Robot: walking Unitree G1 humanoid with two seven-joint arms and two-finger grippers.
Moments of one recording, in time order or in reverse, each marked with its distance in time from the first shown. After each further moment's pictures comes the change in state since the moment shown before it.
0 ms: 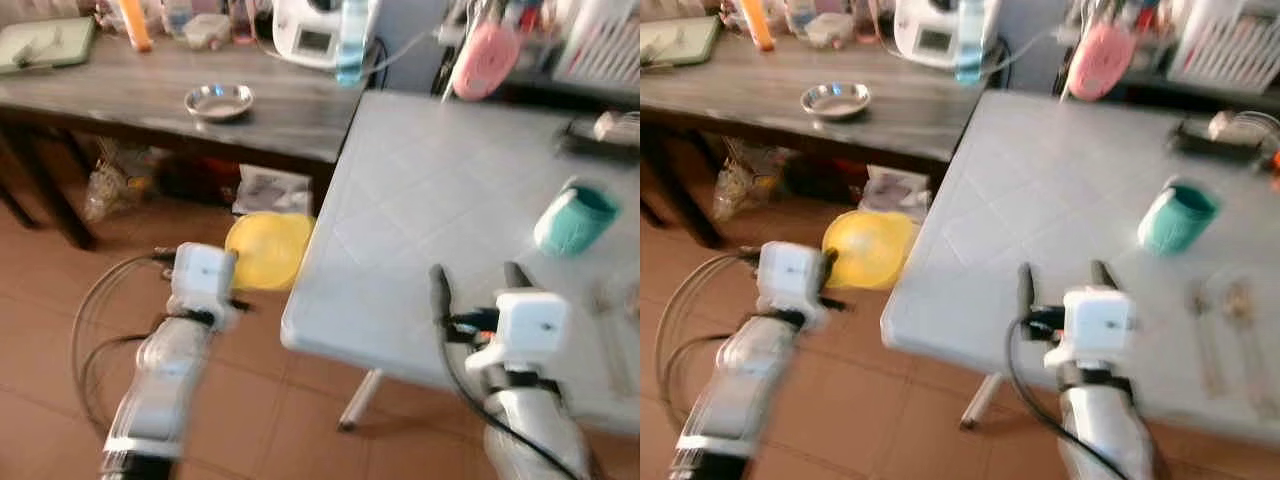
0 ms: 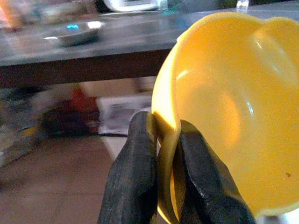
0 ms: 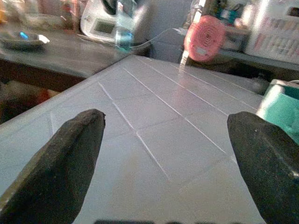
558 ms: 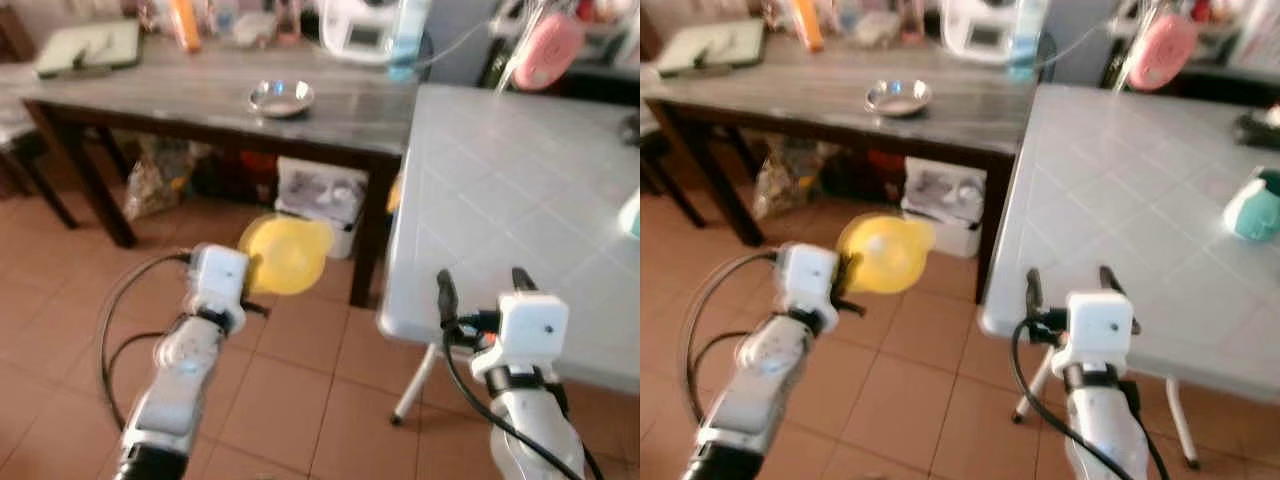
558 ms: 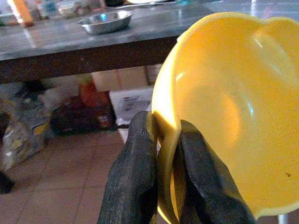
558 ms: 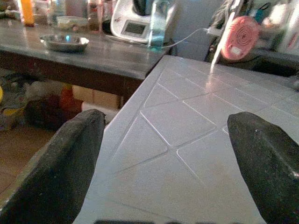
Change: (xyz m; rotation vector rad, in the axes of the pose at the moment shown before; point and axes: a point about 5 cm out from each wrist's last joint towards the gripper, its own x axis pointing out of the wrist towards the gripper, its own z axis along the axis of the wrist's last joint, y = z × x) left arm 0.006 -0.003 -0.006 0.021 0.008 -0.028; right arm -0.001 0.004 -0.003 0.013 0.010 0.000
